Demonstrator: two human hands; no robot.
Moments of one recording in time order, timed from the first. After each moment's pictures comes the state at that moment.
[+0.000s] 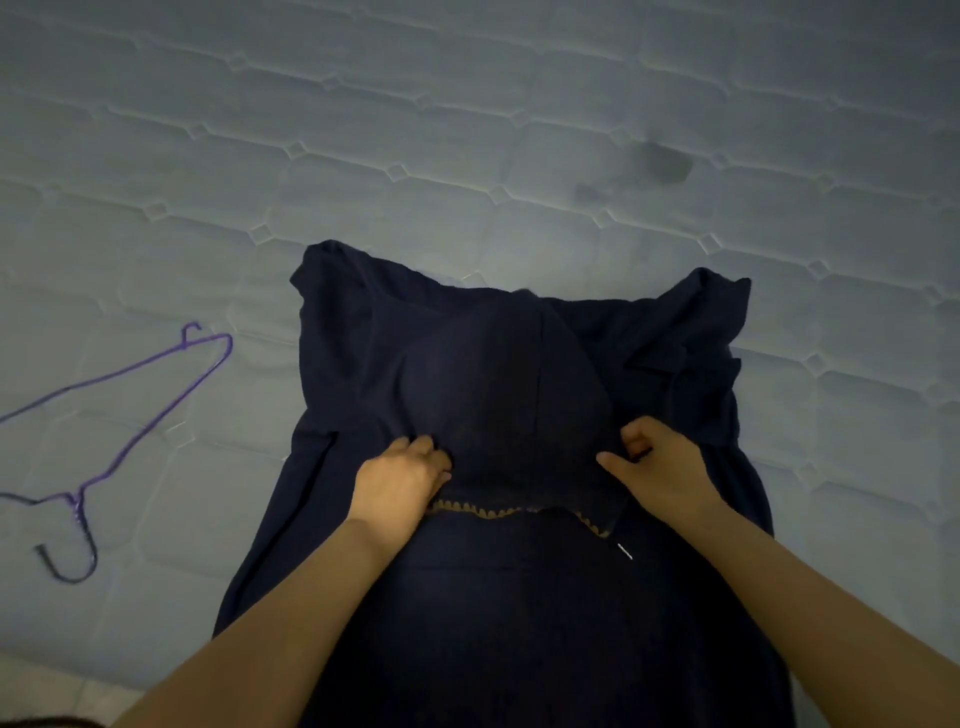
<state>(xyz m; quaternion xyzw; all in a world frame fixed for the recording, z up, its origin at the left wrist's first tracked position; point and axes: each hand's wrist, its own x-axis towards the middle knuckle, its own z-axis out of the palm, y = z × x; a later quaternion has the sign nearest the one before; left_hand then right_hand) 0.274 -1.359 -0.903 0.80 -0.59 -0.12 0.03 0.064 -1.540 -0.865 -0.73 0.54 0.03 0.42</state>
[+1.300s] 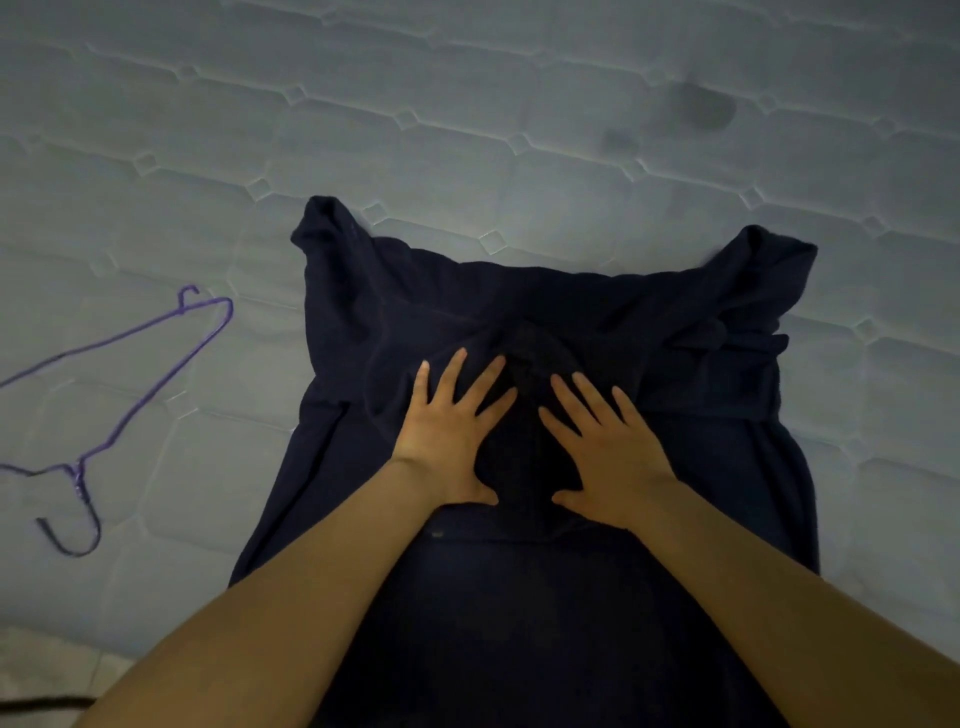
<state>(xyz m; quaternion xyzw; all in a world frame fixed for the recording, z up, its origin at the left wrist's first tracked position) 0.269 -1.392 -0.906 0.73 -0.62 -0.22 -0.19 0.101 -1.501 -0.897 -0.93 0.18 0.30 0.08</state>
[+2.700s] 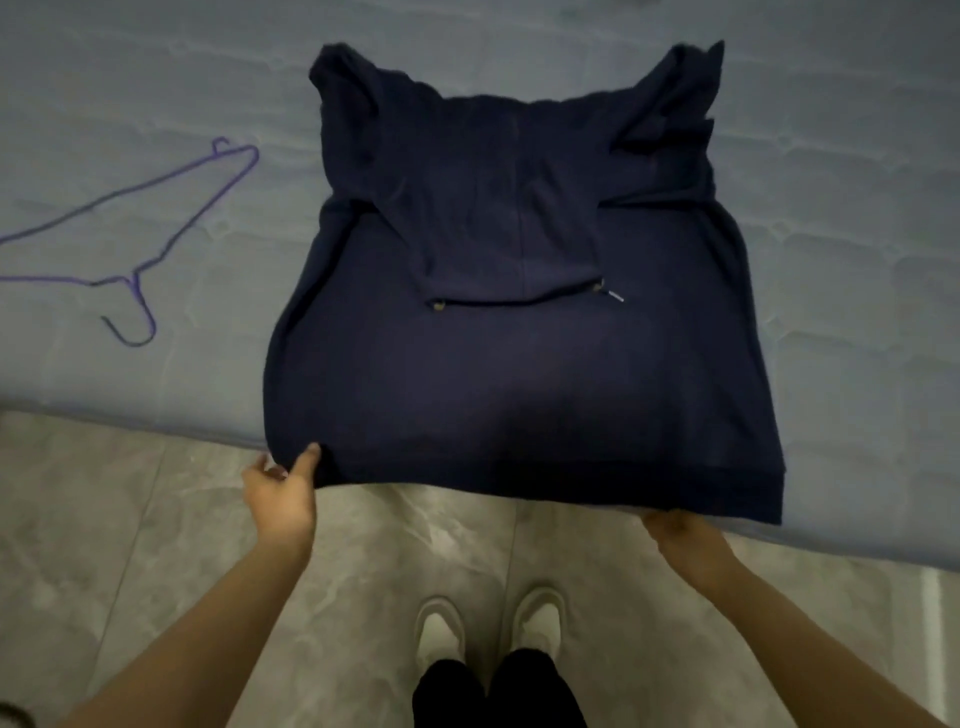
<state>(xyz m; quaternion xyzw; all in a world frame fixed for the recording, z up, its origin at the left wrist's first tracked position) 0.180 -1.078 -0.917 0.85 0.16 -0.25 0.45 -0.137 -1.271 -0.873 -0.55 0.63 0.22 0.50</state>
